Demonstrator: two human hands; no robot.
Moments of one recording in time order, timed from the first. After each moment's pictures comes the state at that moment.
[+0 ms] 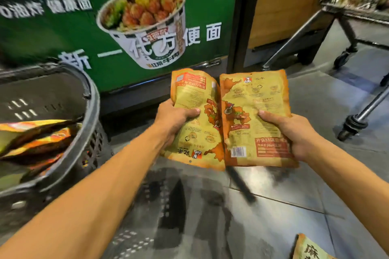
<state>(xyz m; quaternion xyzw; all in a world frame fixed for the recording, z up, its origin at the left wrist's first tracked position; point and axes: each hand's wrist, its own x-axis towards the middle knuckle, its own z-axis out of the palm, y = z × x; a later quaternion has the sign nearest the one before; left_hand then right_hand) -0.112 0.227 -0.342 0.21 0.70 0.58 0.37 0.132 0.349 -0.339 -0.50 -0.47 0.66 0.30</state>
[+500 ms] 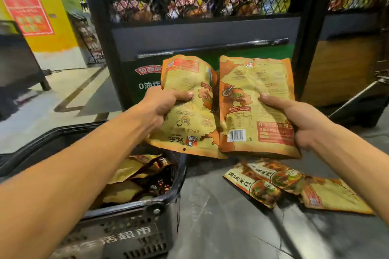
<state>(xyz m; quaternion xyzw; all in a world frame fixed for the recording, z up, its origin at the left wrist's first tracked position) -0.193 0.076 -0.105 0.18 0.69 0.66 0.25 0.017 0.251 -0.125 -0.35 -0.53 0.73 0.26</state>
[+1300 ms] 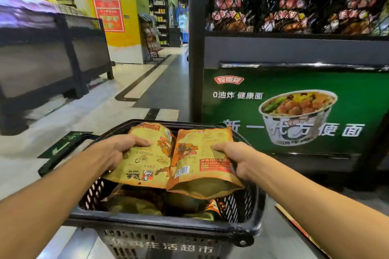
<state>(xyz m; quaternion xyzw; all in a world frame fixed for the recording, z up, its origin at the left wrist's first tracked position) -0.354 -0.160 -0.175 -0.11 0.75 0.58 0.31 -0.220 0.081 -0.181 -0.36 -0.63 0.69 -0.03</state>
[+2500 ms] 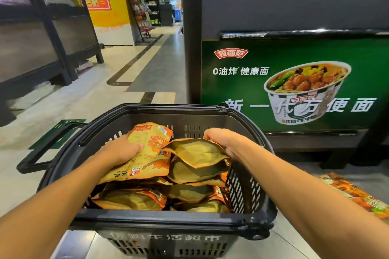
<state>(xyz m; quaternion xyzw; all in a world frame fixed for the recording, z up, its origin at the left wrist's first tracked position) -0.396 -0.163 -0.258 0.06 0.97 0.15 0.16 -0.280 0.084 -0.231 -0.32 -0.74 0.58 -0.11</state>
